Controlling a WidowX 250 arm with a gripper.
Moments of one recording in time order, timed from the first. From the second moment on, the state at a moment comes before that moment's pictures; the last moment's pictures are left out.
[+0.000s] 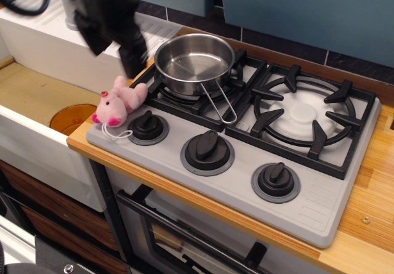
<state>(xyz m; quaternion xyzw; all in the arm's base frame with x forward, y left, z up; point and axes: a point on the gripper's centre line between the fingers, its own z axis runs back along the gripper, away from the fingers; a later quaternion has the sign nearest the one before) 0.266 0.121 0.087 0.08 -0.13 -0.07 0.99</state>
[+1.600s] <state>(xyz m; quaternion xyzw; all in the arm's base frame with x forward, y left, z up) 0.265 0.125 0.022 0.05 -0.14 -0.05 0.99</state>
